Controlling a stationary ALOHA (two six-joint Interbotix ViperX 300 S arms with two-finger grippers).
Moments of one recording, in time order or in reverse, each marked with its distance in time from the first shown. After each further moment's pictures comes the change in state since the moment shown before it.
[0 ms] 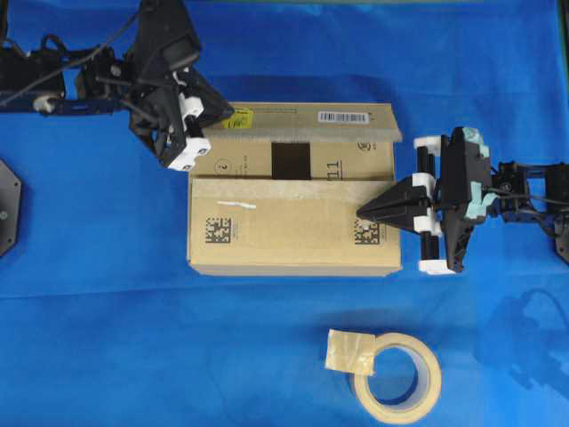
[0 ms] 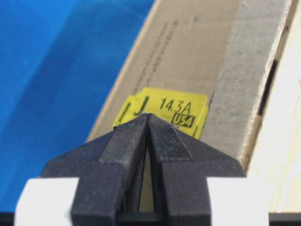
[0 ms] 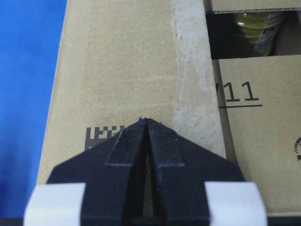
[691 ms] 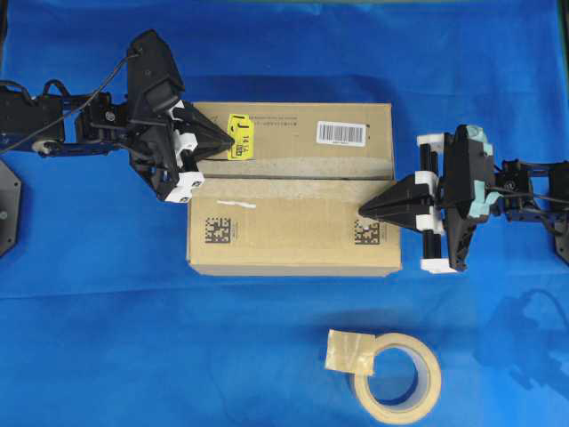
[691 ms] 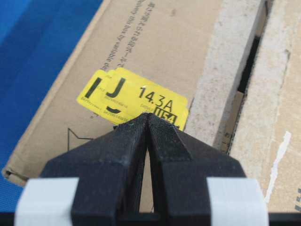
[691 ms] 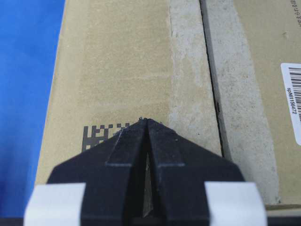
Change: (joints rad) left arm -0.077 0.035 0.130 0.000 -0.230 -0.083; right arm -0.002 -0.015 0.003 -0.002 -0.002 -0.003
